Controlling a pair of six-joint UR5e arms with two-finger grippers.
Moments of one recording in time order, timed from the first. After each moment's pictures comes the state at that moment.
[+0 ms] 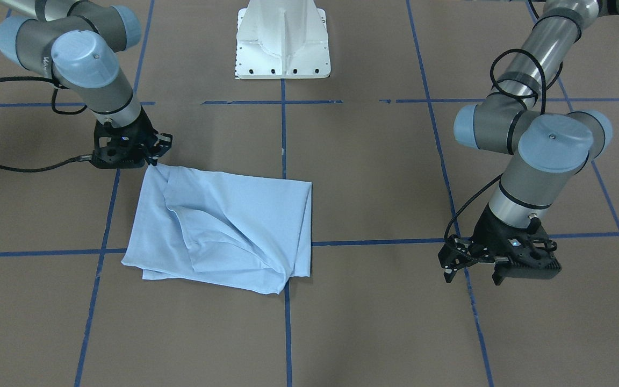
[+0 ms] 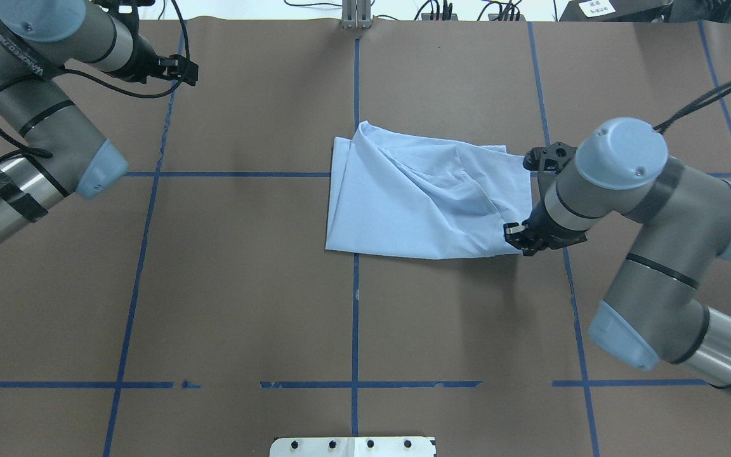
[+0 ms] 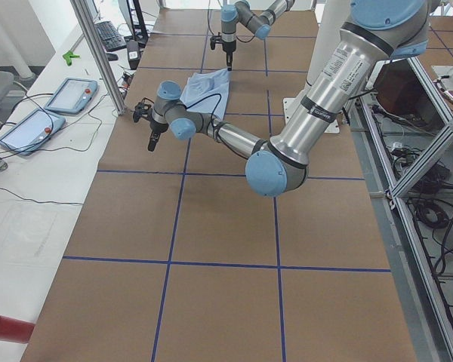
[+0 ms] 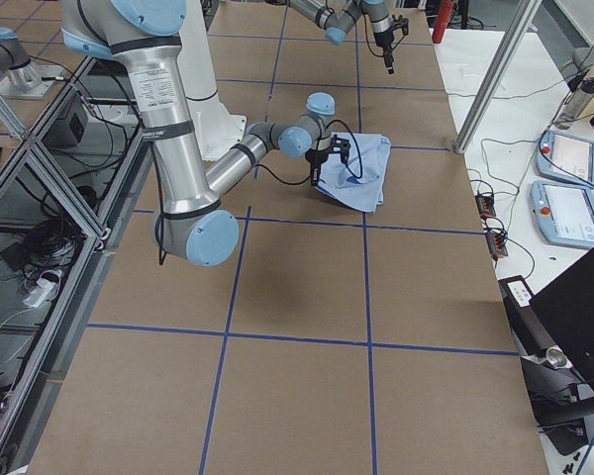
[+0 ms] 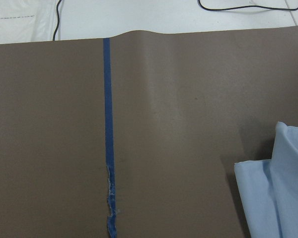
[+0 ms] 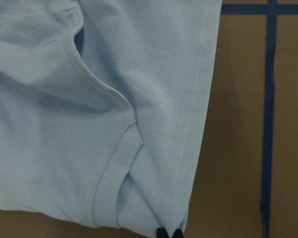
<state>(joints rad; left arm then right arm) -0.96 -2.16 -1.35 -2.11 -1.91 -0.88 0.67 -1.33 1.93 -1.55 2.02 1.06</state>
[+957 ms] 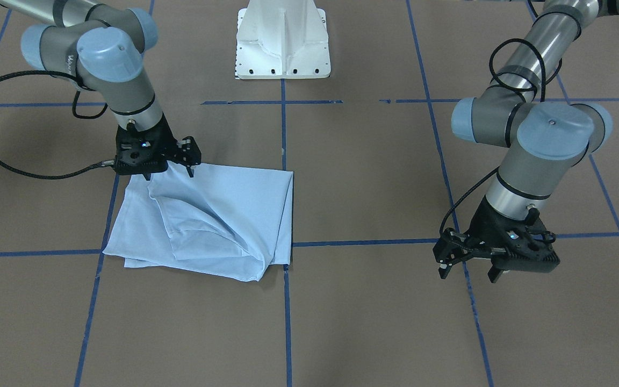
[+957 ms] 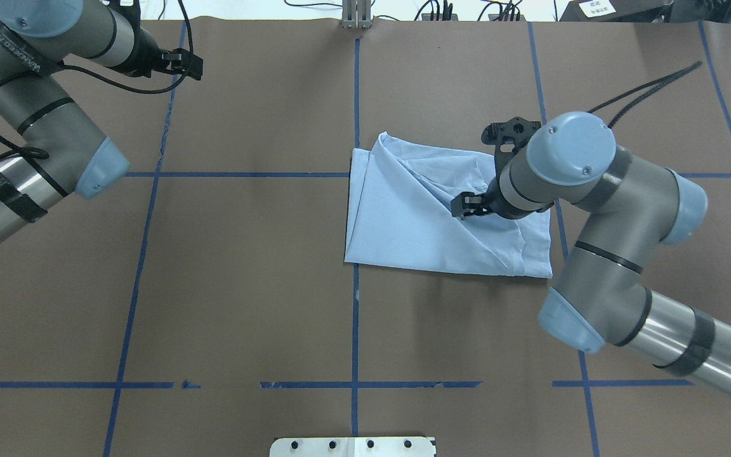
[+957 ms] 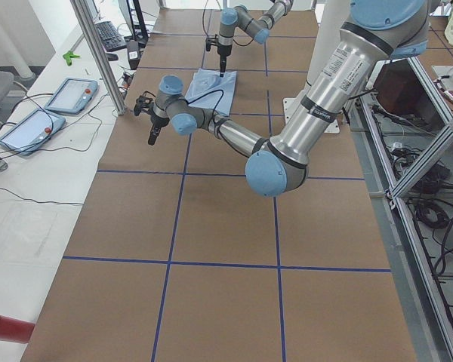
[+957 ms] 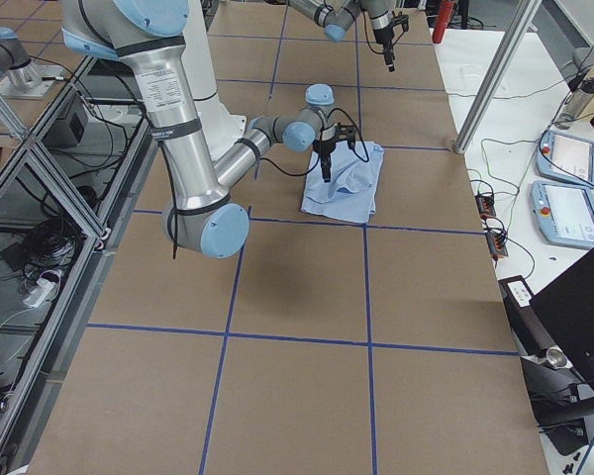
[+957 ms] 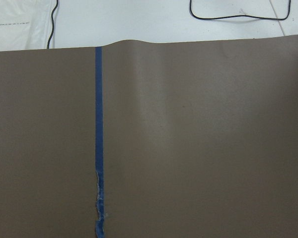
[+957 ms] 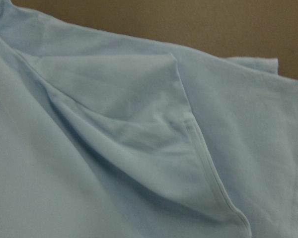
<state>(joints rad) -0.96 -2.16 -1.39 -2.10 -1.91 -0.88 0.65 -1.13 1.78 -1.46 1.84 1.06</state>
